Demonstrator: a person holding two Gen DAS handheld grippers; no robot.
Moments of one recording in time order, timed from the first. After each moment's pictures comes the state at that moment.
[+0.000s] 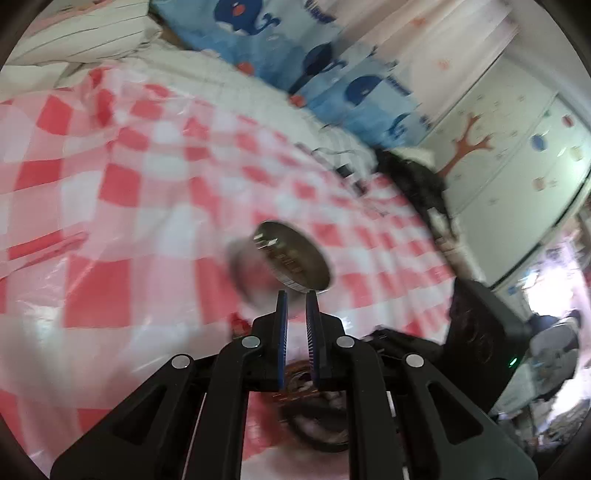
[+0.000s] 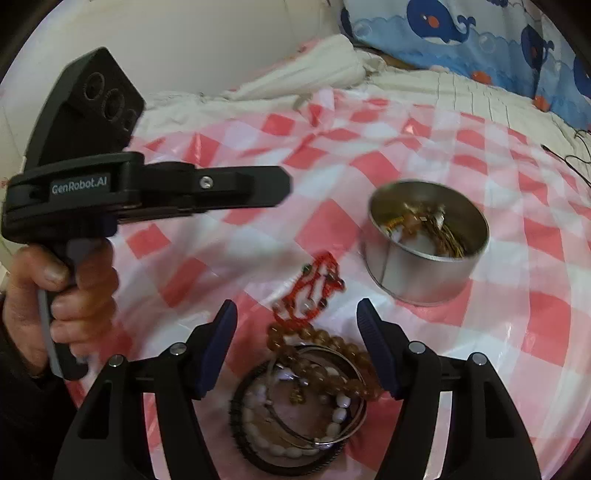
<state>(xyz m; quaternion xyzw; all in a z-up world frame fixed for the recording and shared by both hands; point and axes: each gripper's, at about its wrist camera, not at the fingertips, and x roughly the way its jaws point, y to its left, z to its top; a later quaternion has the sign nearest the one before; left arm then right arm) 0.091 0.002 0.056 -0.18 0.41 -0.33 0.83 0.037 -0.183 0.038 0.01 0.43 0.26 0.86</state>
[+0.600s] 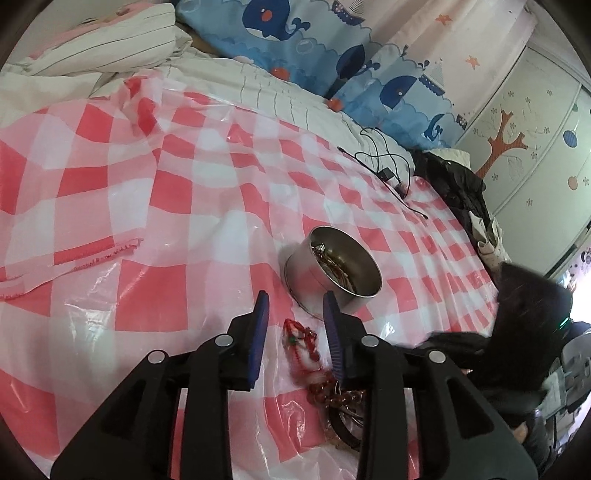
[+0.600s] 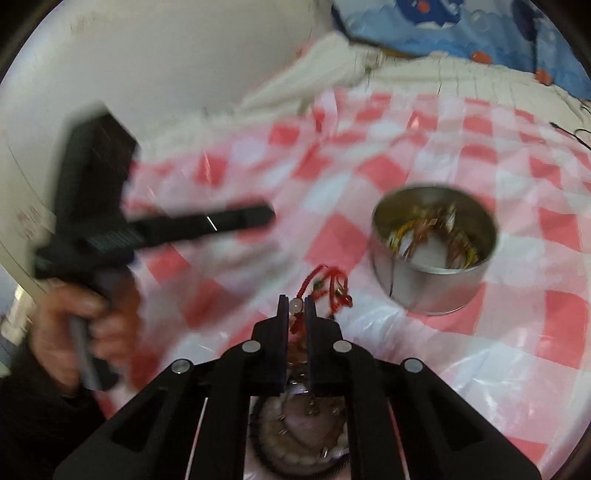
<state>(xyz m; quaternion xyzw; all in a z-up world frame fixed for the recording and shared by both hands) 0.094 0.017 0.056 -0.15 0.41 -0.27 0.86 0.036 -0.207 0.065 0.10 0.40 0.31 0.85</state>
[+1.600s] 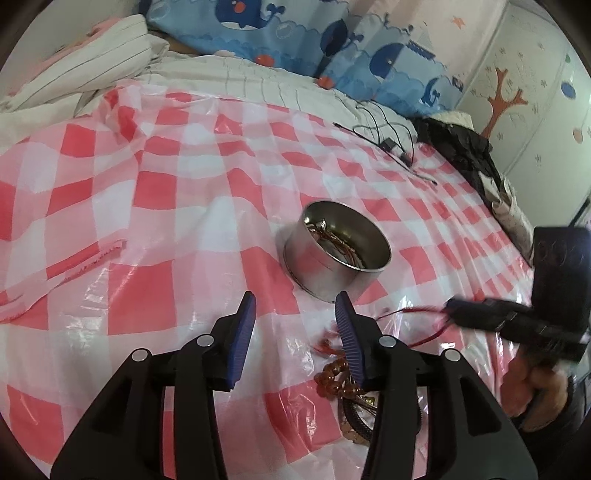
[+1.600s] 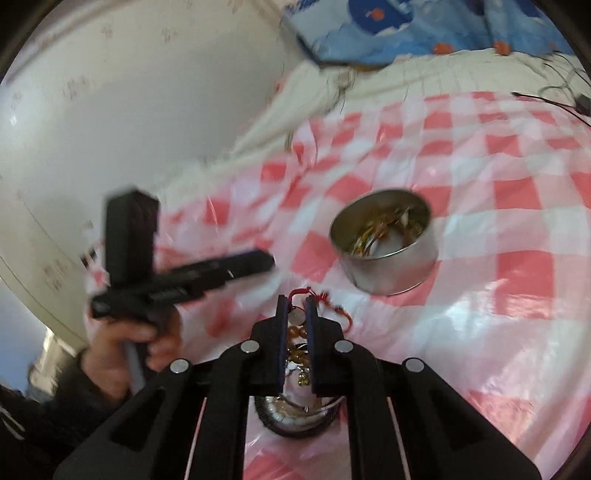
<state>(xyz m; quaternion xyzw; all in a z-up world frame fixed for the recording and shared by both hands) 0.089 -0.013 0.049 -0.06 0.42 -0.28 0.86 0.023 -0.272 0.065 0.21 0.38 0.30 0.85</state>
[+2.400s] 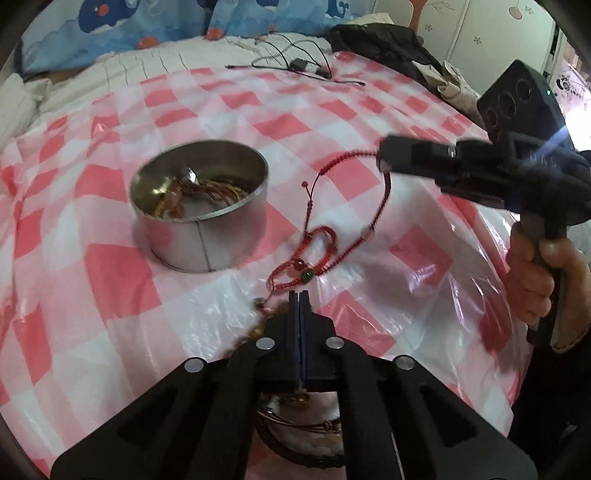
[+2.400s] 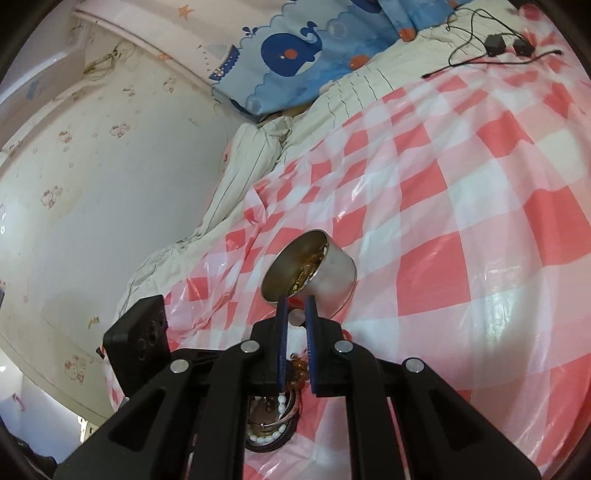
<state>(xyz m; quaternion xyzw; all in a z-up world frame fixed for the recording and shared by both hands) 0.061 -0.111 0.028 0.10 0.45 -0.38 0.80 0.028 -0.341 0.043 0.34 0.35 0.23 0.84</state>
